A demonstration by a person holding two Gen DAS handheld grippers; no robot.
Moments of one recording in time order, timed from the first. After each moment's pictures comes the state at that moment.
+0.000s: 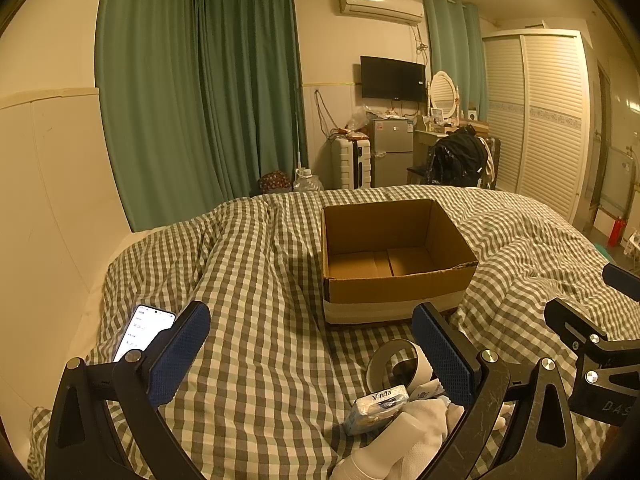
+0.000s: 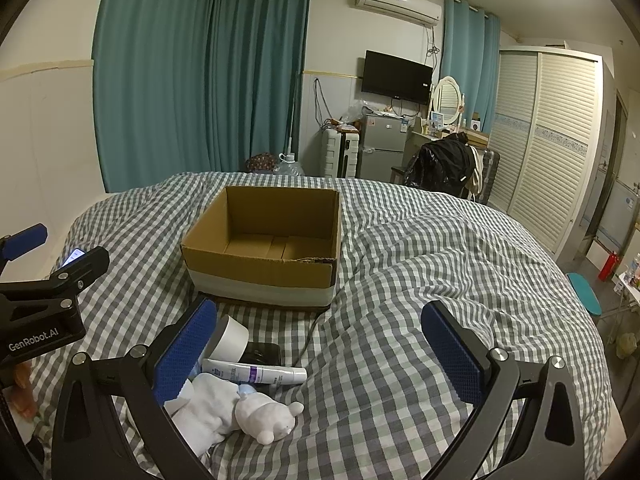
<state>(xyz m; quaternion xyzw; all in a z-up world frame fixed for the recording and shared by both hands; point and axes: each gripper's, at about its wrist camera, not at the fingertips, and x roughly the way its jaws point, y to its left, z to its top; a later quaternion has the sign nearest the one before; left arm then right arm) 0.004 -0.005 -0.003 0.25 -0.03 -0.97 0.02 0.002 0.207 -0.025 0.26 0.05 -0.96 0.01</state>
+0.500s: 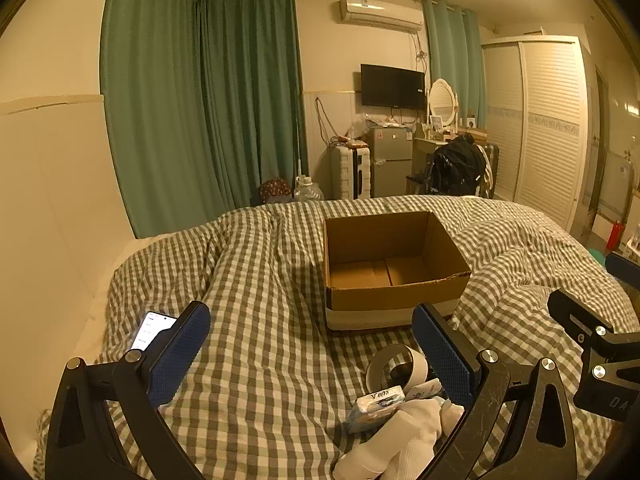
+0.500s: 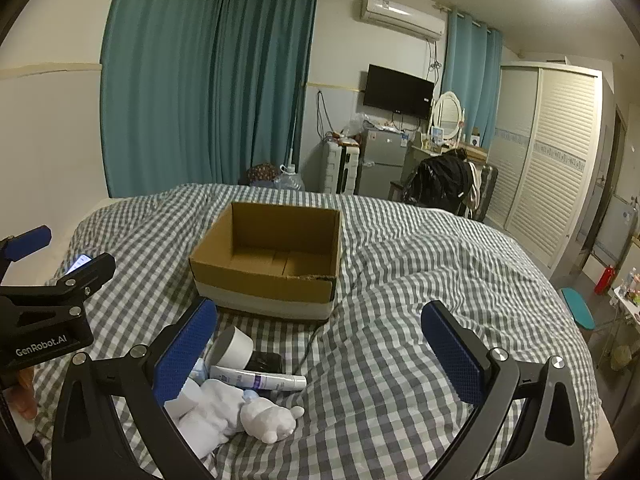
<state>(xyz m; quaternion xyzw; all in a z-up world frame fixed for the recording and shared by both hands) 0.021 -0.011 0.017 0.24 -0.03 -0.97 0.02 0.018 0.199 -0.001 0.24 0.06 -0.97 0.02</state>
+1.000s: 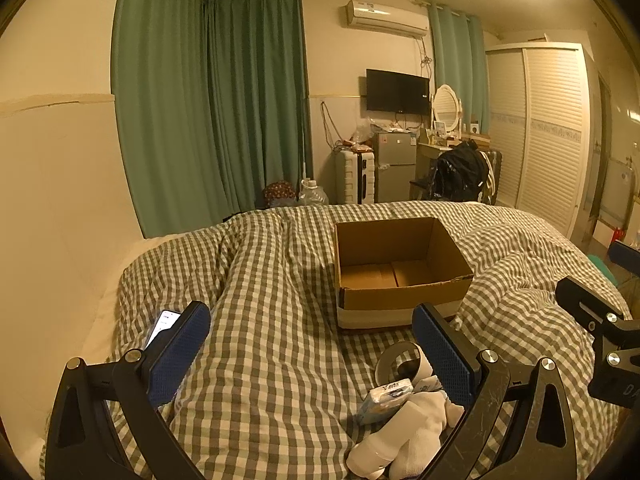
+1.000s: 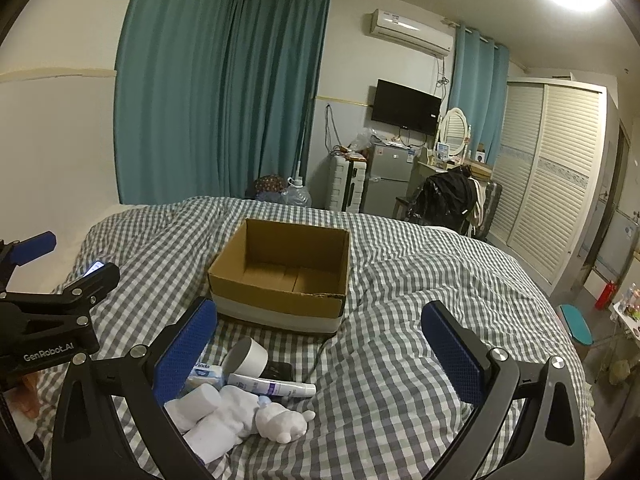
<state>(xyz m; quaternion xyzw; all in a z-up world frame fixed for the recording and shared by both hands) 0.040 -0.030 0.026 0.24 -0.02 -0.97 0.02 0.037 0.182 0.023 0.22 0.08 -0.97 0.03</state>
